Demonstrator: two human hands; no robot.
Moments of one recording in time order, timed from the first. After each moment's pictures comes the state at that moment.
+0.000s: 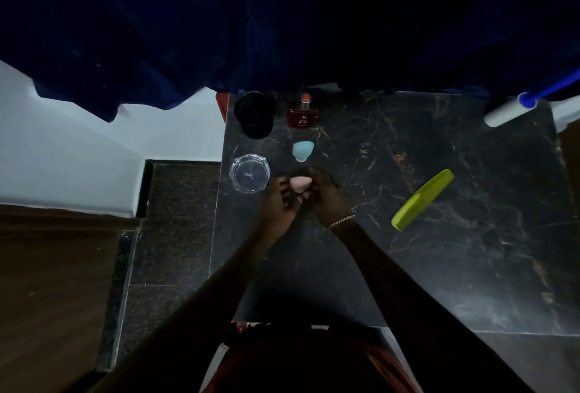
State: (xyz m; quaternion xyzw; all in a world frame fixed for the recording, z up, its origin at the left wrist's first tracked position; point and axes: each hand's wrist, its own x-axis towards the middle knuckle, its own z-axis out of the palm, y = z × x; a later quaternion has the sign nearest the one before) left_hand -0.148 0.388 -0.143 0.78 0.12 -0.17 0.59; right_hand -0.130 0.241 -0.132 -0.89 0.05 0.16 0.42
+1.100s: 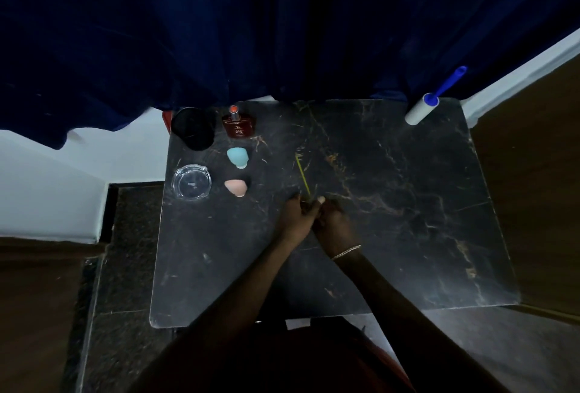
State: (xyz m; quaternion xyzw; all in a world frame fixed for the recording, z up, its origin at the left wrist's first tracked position) left_hand -0.179 0.213 -0.088 0.81 0.12 -0.25 0.52; right_hand -0.217 0.103 -0.088 -0.94 0.05 0.05 0.32
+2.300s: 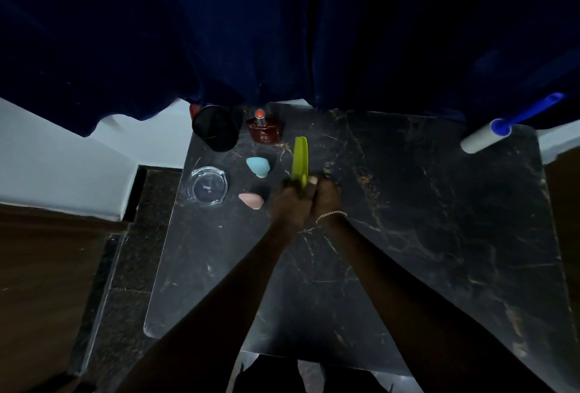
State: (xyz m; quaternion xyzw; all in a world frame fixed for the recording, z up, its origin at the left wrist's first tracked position) left_hand -0.097 0.235 -0.120 0.86 0.21 -0.17 0.44; right_hand -0.073 0.147 -0.142 -0.90 0.11 0.16 0.39
